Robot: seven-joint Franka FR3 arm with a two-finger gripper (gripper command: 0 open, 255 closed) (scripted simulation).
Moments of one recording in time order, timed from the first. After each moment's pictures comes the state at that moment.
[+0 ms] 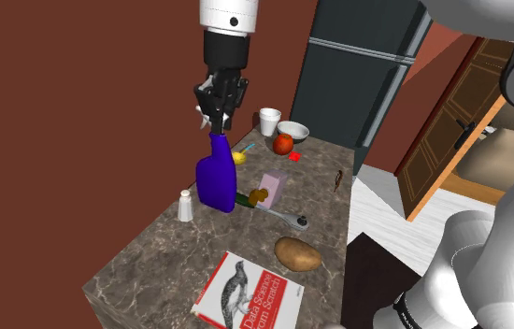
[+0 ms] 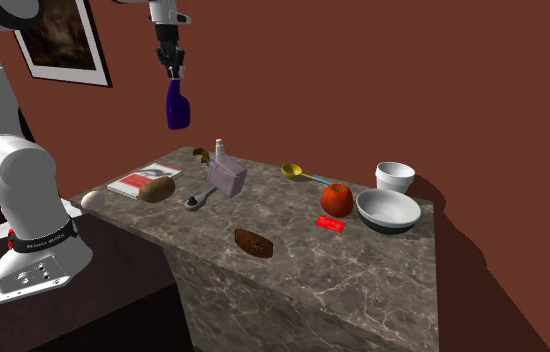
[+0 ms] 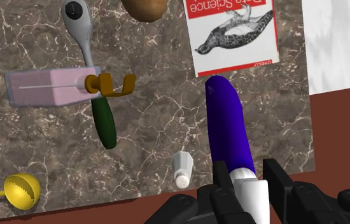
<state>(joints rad) 0.45 0.03 0.09 -1.55 0.02 1.56 0.17</state>
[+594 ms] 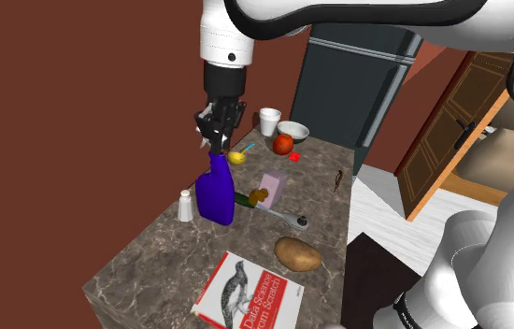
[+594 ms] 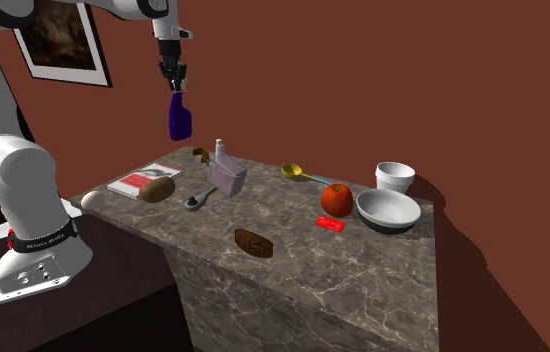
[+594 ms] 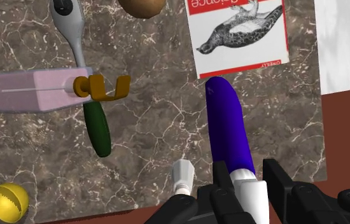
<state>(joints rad) 0.45 0.00 0.09 -1.71 0.03 1.69 0.16</state>
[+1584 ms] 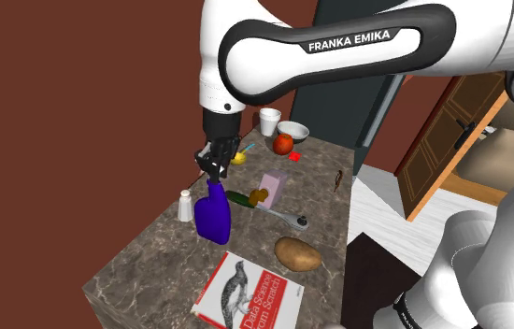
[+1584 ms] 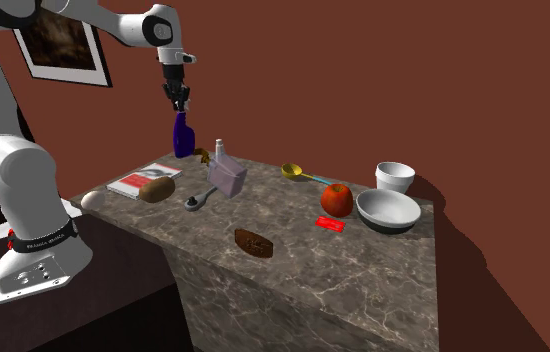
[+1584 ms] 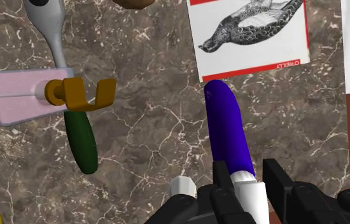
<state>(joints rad) 0.45 0.01 0.09 -1.90 0.03 1.89 0.16</state>
